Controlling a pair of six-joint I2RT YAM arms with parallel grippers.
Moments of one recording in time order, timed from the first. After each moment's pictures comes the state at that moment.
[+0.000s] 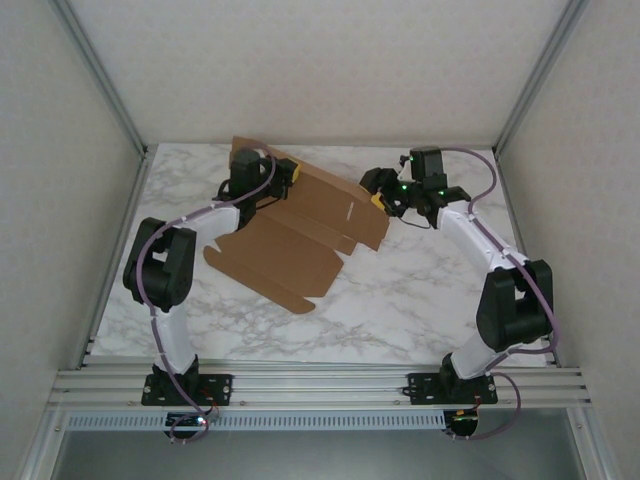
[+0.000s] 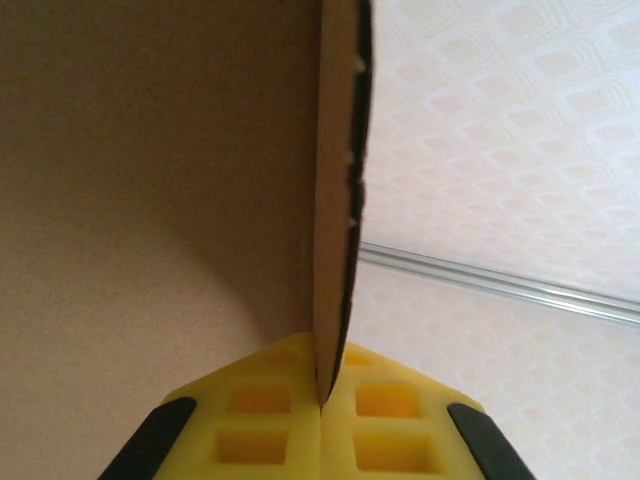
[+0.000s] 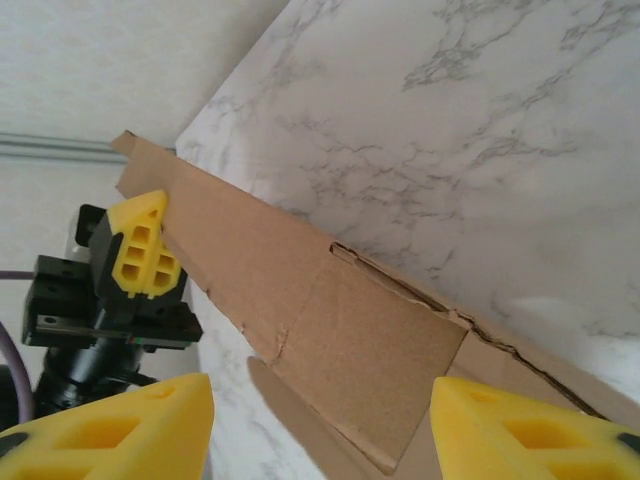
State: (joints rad) left arm -0.30 1.93 1.28 0.38 0.36 -1.54; right arm 0.29 1.60 1.28 -0.35 -0.50 0.92
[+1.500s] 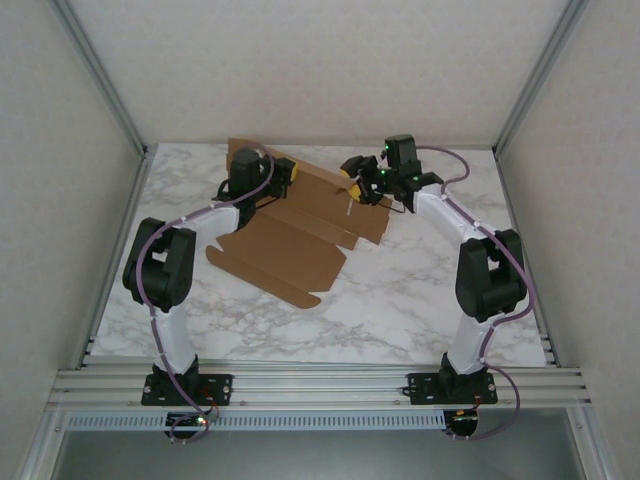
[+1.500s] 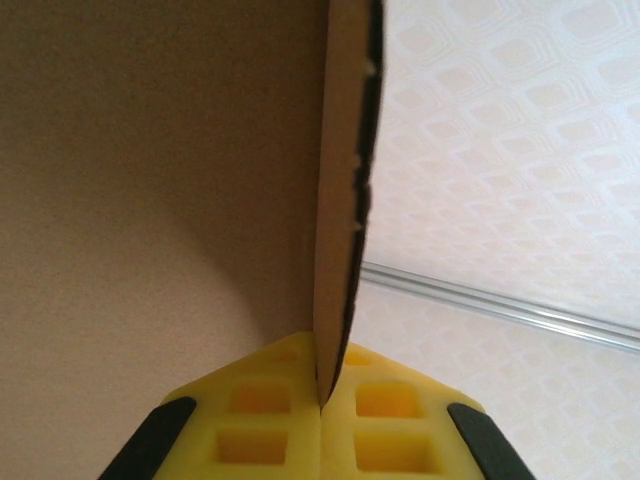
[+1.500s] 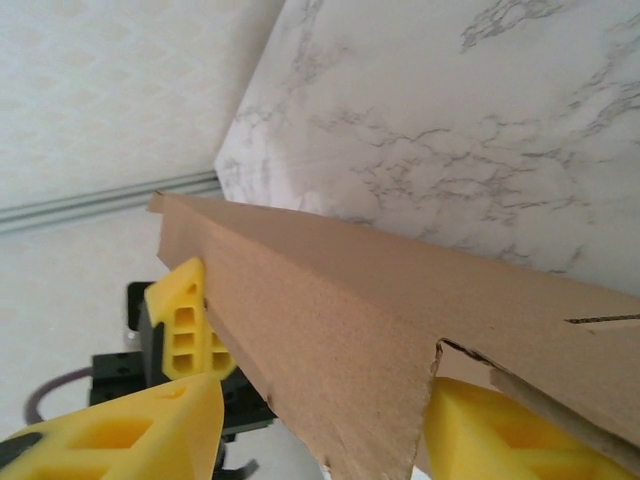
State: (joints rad) left arm -0.30 1.93 1.28 0.37 0.32 -1.57; right arm 0.36 1.83 1.45 -0.24 -0.52 1.25
